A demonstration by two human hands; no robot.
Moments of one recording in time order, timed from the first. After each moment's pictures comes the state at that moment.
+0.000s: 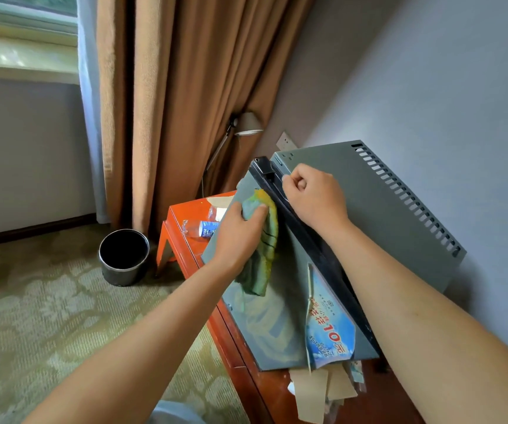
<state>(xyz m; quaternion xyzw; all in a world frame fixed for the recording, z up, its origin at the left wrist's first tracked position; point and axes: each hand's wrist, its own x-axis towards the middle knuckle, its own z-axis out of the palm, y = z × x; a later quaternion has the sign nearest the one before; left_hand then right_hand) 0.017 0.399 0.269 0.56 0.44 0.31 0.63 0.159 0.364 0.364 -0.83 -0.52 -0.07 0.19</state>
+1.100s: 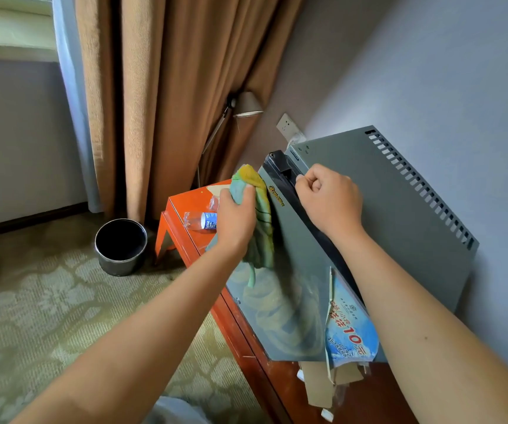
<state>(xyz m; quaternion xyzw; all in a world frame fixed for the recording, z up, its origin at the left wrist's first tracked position) 0.023 0.444 0.263 0.45 0.48 0.31 0.68 0.151 0.374 0.349 -0.87 -0.45 -0.12 0.14</state>
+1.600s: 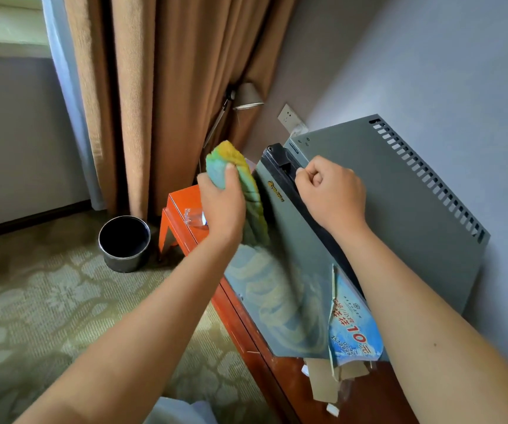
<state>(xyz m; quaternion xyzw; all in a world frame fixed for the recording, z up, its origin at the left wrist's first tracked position) 0.023 0.462 0.269 0.36 0.51 0.42 0.66 0.153 0.374 0.347 -0.87 -0.45 -0.12 0.16</state>
